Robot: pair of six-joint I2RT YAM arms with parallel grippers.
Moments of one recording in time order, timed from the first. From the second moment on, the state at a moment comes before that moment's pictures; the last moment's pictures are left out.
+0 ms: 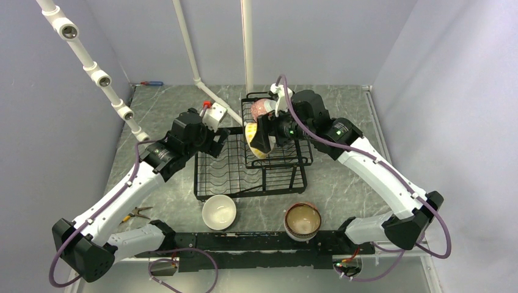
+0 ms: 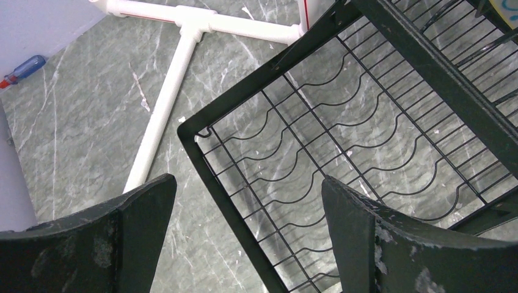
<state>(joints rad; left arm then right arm) -0.59 1.09 1.06 -0.48 -0.20 0.14 0.74 1.32 1.48 -0.69 -0.24 0.27</state>
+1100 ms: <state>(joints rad) -0.59 1.11 1.16 -0.50 -0.17 0.00 0.43 1.29 1.38 -0.41 -0.44 0.35</state>
